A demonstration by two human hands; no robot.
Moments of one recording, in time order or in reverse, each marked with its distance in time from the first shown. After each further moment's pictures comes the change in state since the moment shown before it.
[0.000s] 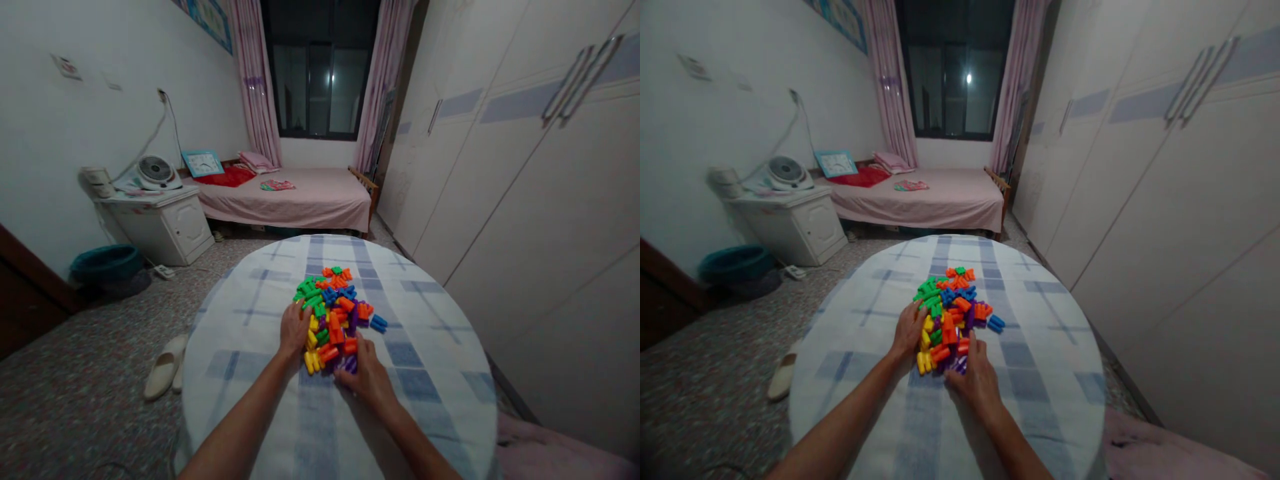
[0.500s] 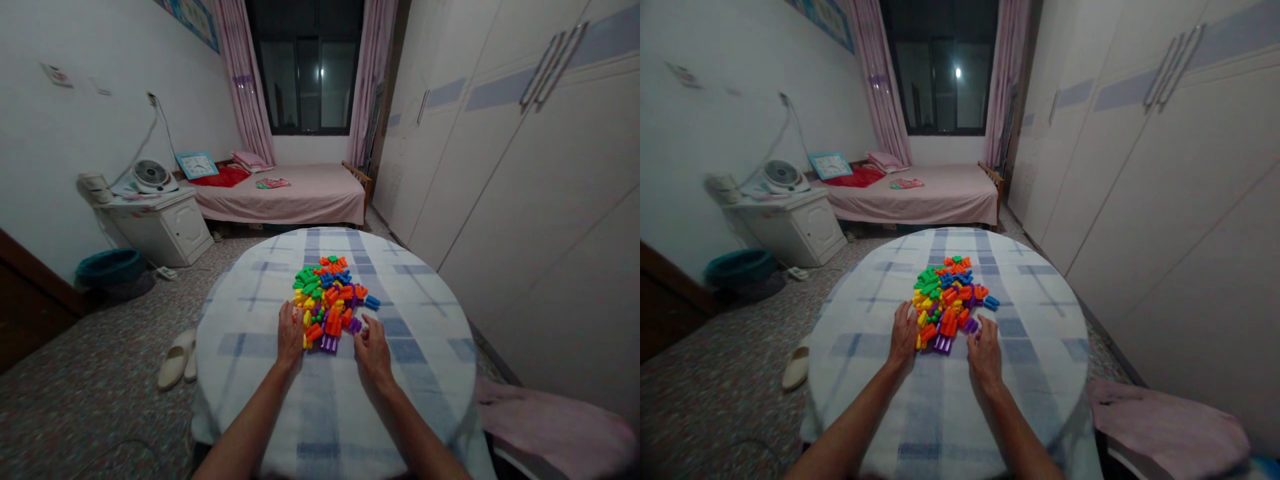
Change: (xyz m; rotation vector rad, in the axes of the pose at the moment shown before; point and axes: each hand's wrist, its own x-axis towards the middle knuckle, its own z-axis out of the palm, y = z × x) left_hand -0.066 0.000 -0.019 -0.074 0.066 -0.039; right_hand -0.015 0.019 0.003 0.251 0.303 0.046
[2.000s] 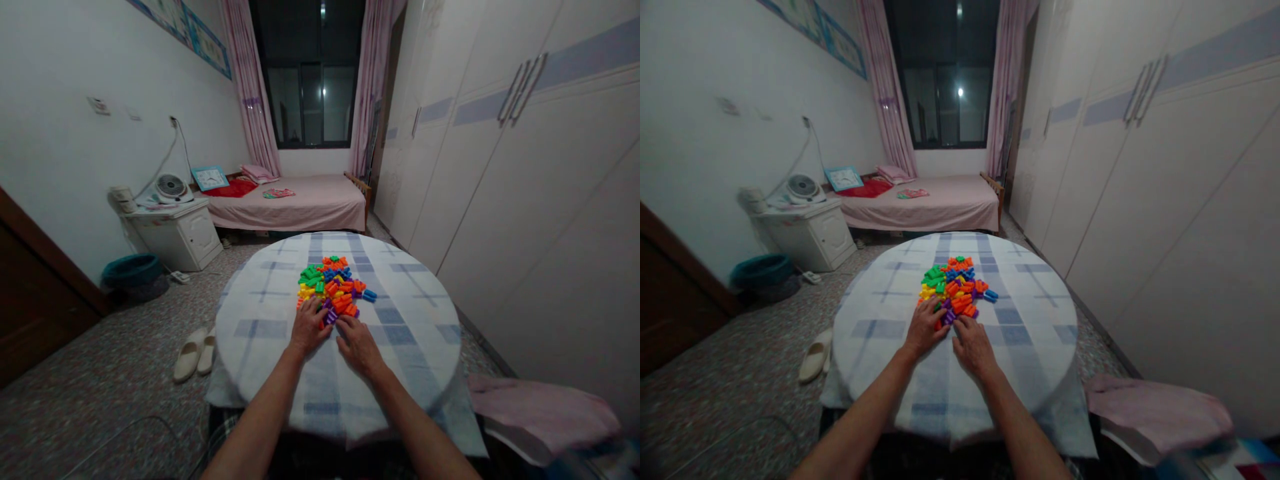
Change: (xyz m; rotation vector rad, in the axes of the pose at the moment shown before) left_hand -0.019 0.030 -0.013 0.445 -0.226 0.763; right_hand -0.020 -0.022 -0.005 -0.268 -0.312 -0.478
